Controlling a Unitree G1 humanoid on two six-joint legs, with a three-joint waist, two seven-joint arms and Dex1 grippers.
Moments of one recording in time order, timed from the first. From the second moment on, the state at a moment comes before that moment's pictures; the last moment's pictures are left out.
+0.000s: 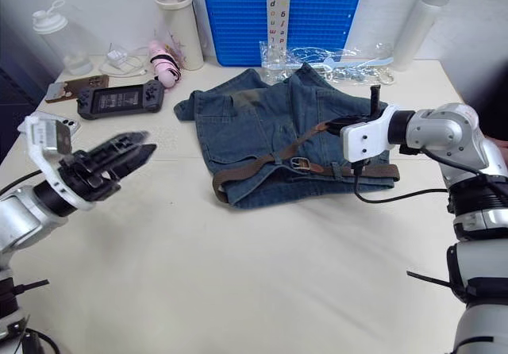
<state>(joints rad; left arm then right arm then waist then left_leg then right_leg) -0.28 0.67 0.56 -0.18 -1.95 1.04 0.08 -0.95 -0.88 0.23 0.64 -0.25 -0.79 0.90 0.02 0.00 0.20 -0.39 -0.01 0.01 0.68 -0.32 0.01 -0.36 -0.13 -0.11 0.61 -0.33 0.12</state>
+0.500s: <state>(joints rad) -0.29 0.99 0.10 -0.34 -1.05 0.82 -0.63 -1.10 -1.01 0.24 0.85 -0.13 -0.81 1.25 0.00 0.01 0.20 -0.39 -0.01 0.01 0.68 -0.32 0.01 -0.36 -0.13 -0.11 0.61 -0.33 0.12</state>
